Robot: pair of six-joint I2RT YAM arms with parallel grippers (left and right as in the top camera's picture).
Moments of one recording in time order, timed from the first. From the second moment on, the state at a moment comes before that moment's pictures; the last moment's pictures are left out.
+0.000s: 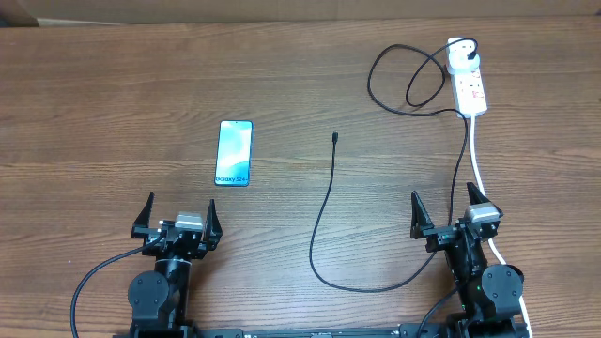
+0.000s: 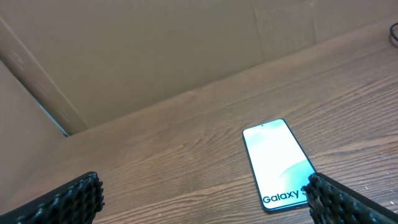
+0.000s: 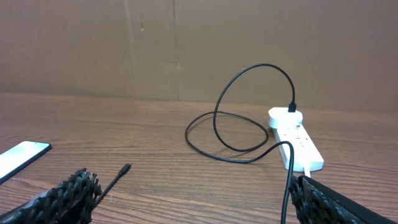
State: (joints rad) left arm -0.02 0.02 0.01 -0.08 -0.02 0.35; right arm 0.11 0.01 0.02 -0.03 -0.06 0.01
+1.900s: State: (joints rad) left arm -0.02 0.02 0.01 -0.08 -0.02 0.41; right arm 0.11 0.01 0.02 -0.03 -0.06 0.01
